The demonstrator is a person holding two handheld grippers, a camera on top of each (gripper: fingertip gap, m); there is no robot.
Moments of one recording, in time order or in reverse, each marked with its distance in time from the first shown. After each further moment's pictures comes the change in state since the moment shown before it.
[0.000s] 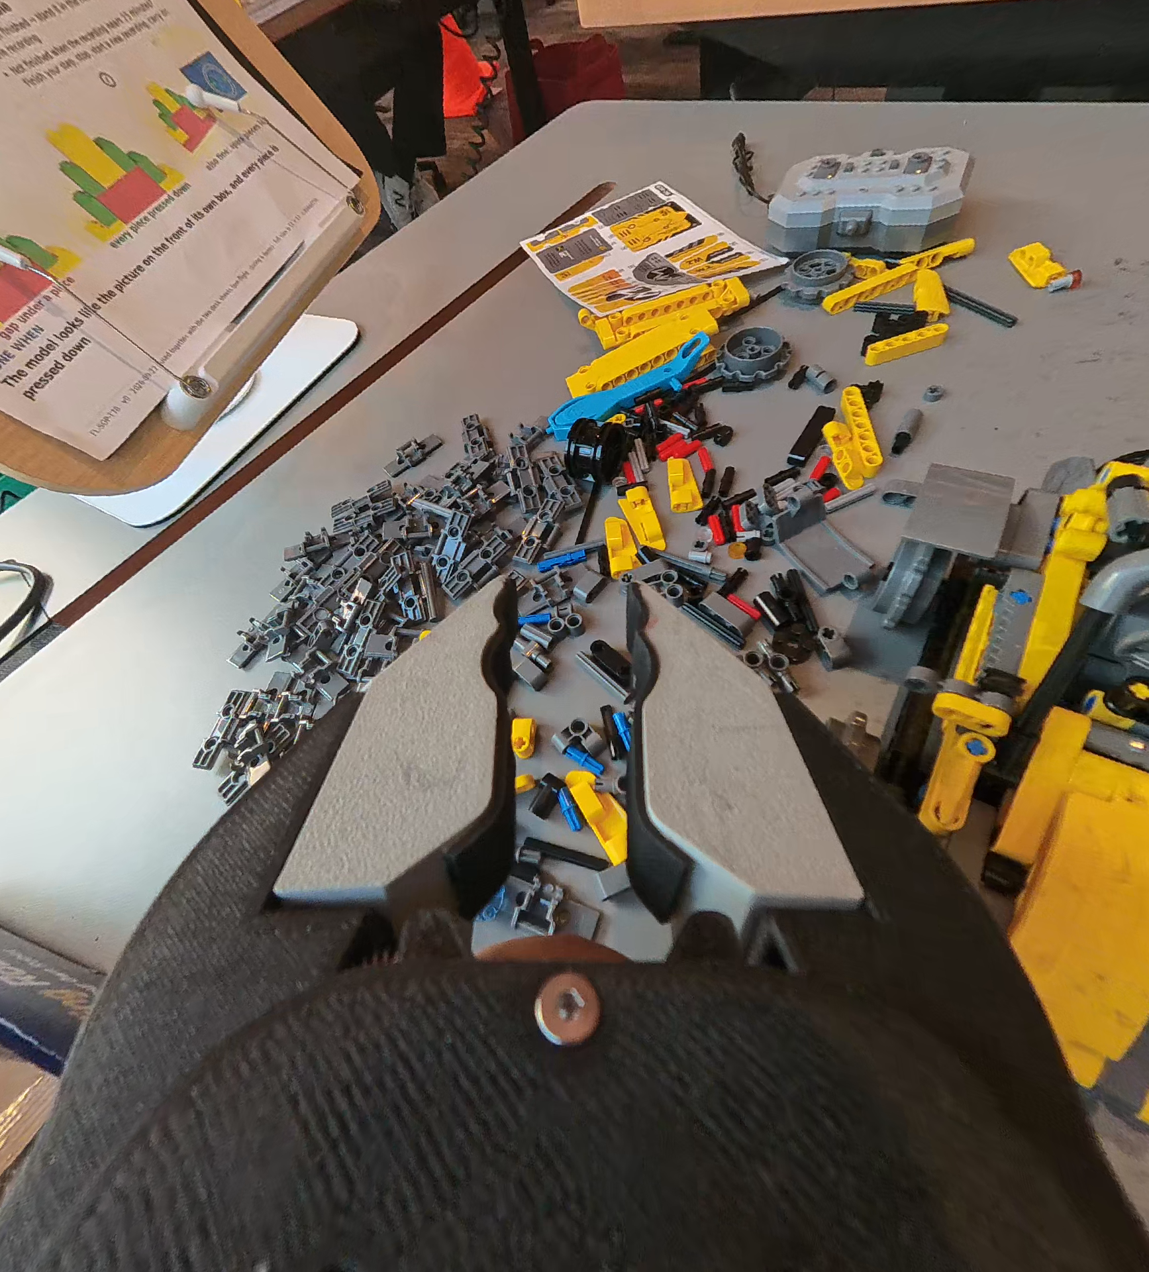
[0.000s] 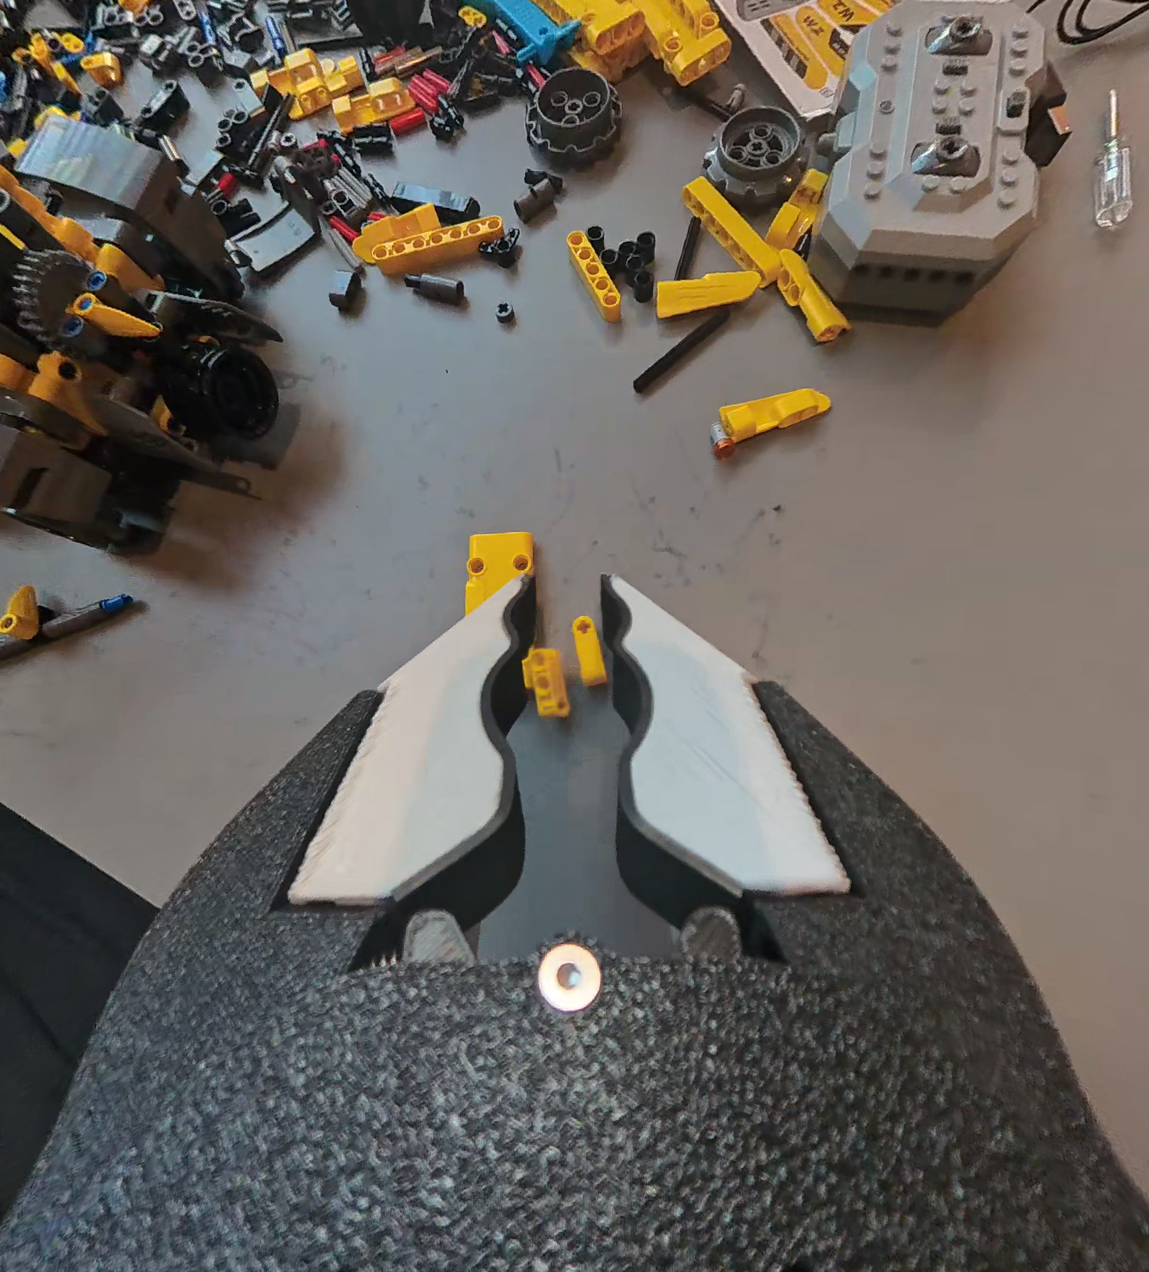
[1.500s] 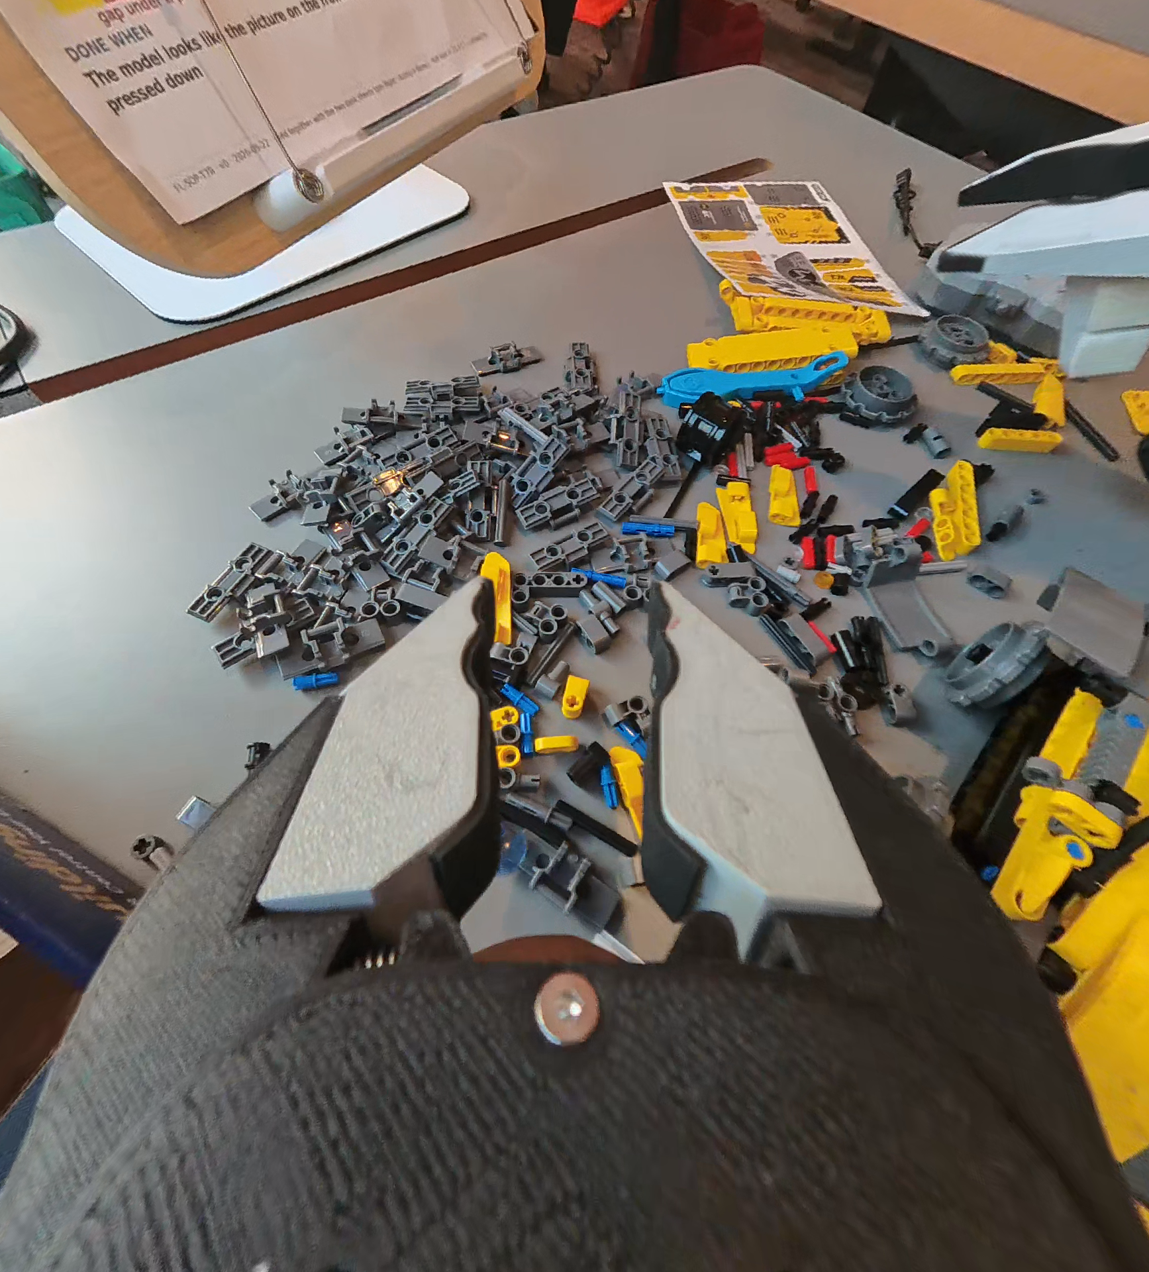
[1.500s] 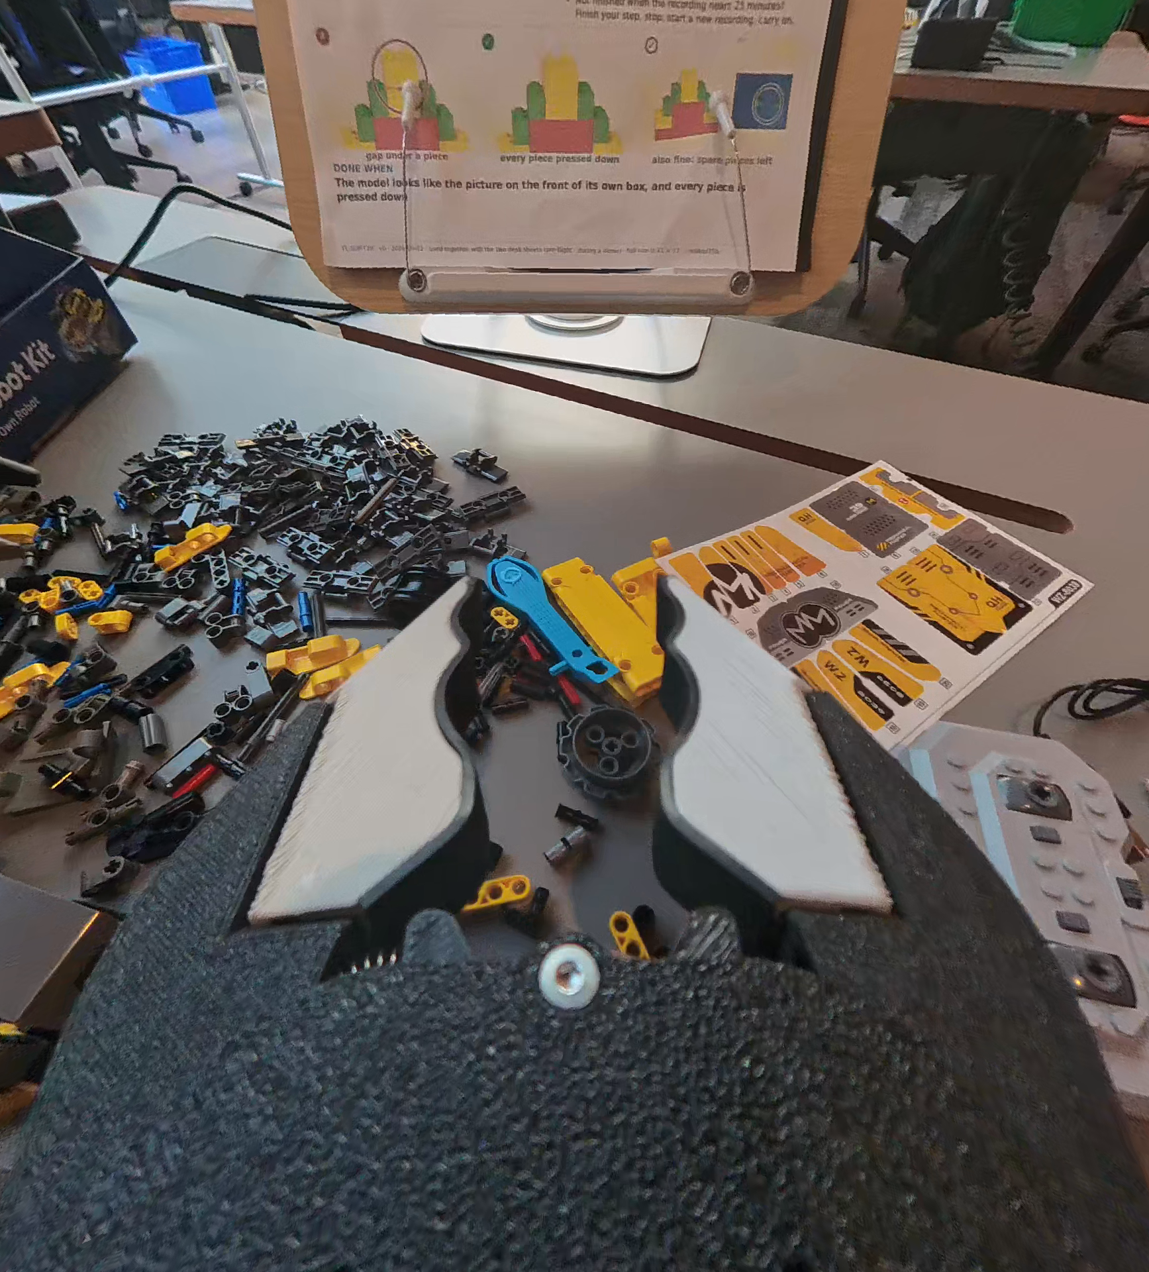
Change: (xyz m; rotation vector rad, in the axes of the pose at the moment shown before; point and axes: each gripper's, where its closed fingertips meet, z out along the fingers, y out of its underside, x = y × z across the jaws) left arm -0.039 0.024 0.004 -0.056 -0.072 -0.339; right arm -0.023 -0.198 0.125 0.443 0.055 -0.083
